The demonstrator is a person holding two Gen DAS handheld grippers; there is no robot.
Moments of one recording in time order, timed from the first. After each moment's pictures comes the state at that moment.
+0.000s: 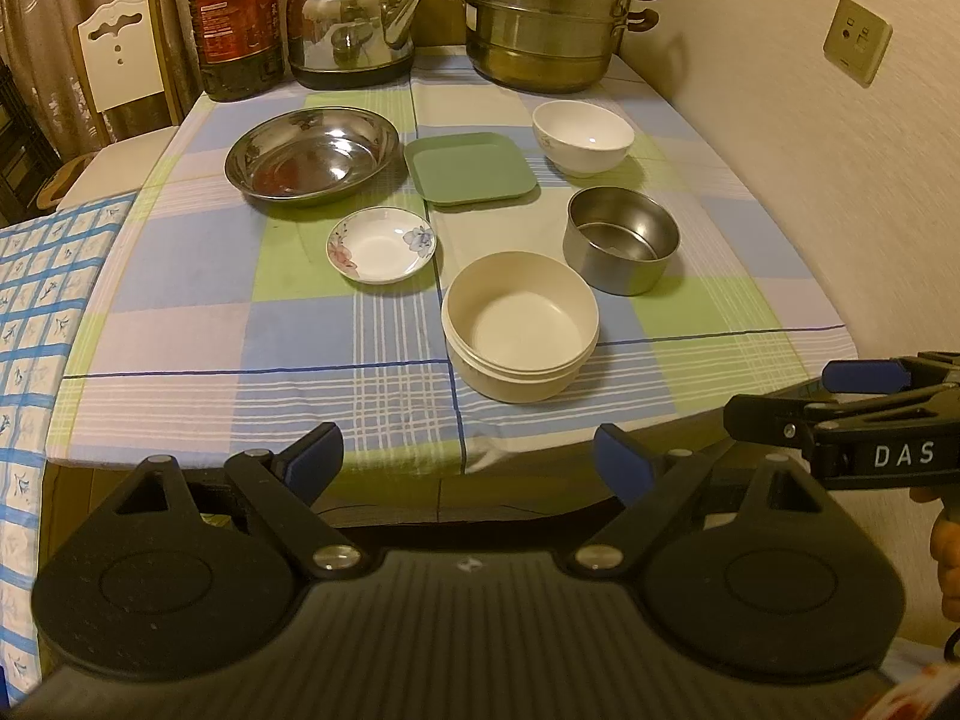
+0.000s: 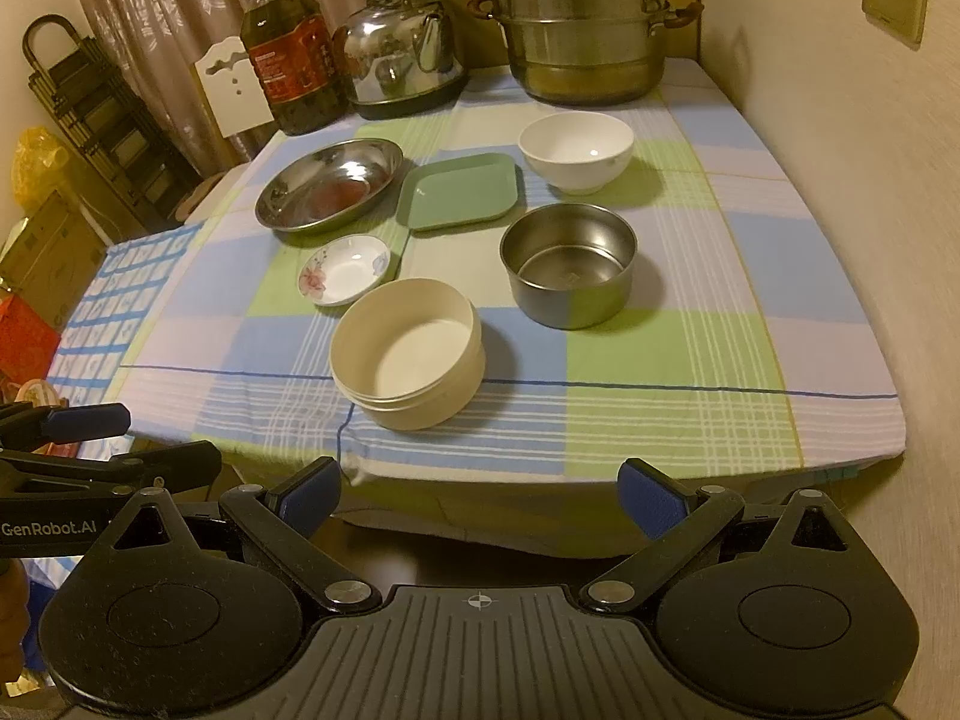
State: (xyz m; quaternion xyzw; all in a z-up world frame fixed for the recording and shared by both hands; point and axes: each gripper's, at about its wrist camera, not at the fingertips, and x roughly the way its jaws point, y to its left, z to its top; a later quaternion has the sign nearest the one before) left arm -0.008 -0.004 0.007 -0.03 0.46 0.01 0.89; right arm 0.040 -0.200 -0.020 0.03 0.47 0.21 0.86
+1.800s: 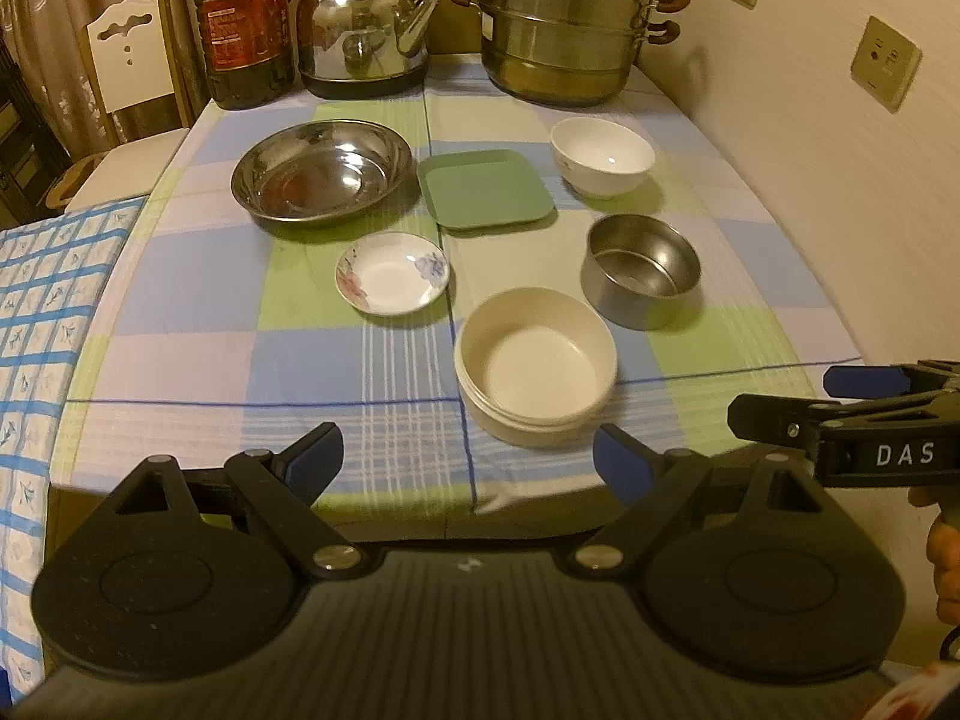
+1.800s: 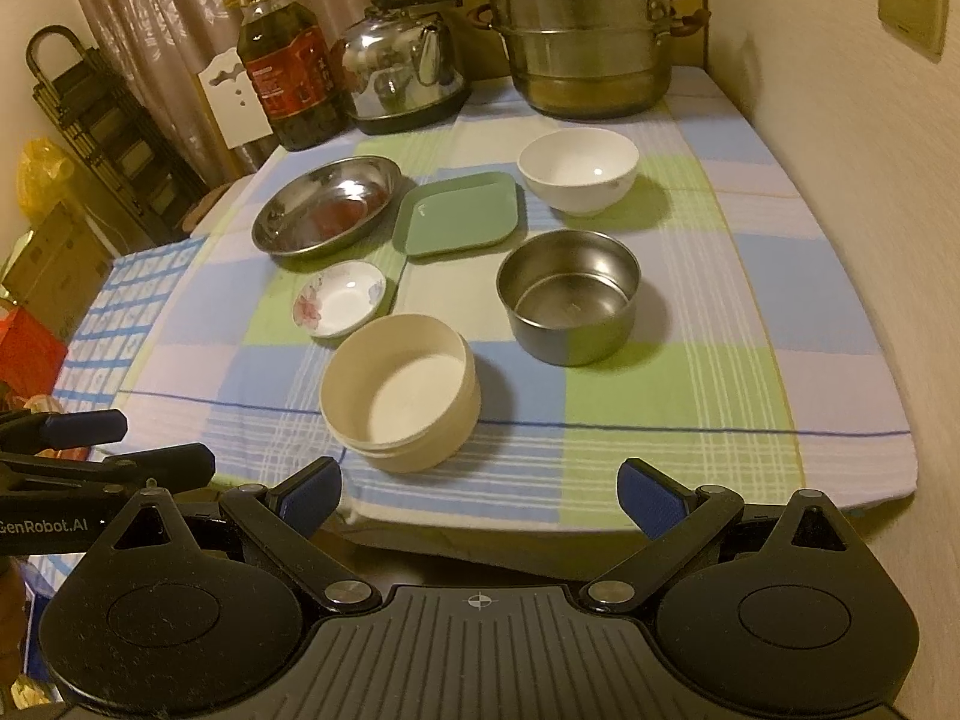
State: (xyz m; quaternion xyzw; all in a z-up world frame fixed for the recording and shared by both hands) left arm 0.019 0.010 0.010 -0.03 0.46 0.02 0.89; right arm 0.067 -0.197 -0.020 0.04 0.46 0.22 0.86
